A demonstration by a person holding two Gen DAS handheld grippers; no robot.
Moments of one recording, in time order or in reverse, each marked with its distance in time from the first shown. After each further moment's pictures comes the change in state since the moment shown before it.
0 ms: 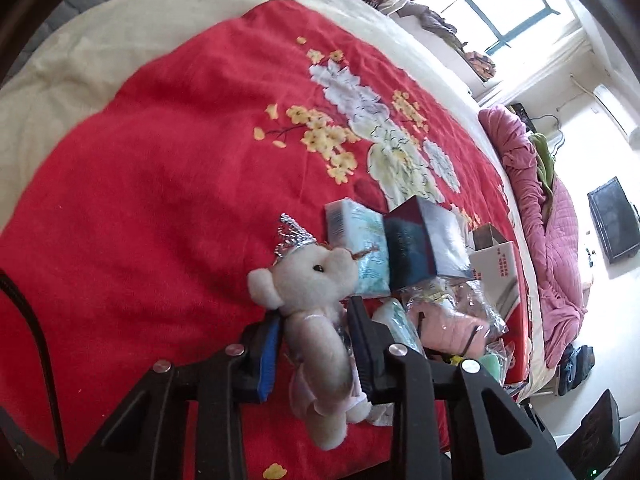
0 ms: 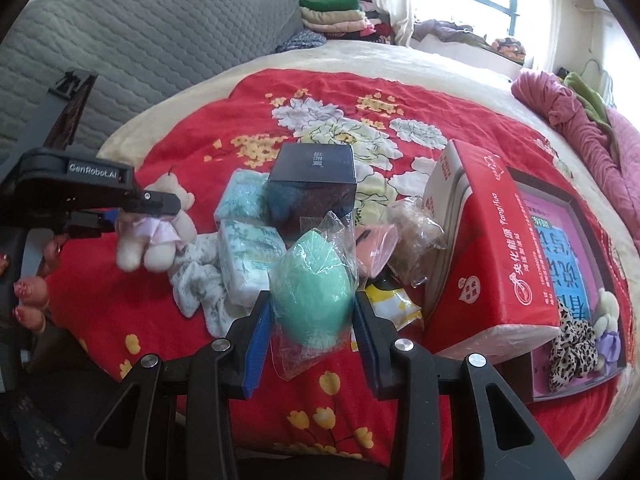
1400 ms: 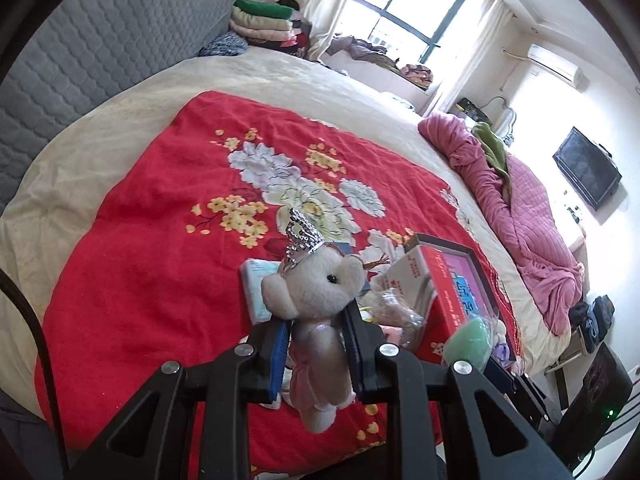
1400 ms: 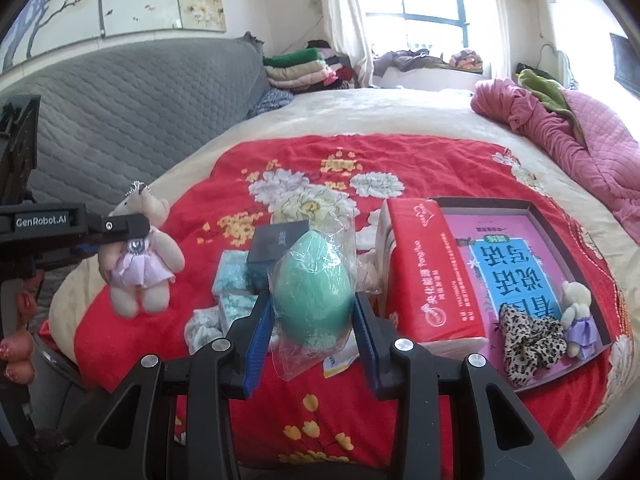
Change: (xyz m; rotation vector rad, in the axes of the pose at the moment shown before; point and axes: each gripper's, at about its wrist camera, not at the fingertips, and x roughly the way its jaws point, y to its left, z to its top) left arm -0.088 -0.093 -0.022 0.267 -0.193 -0.024; right arm -0.080 -0.036 0.008 0.165 -0.201 -0.008
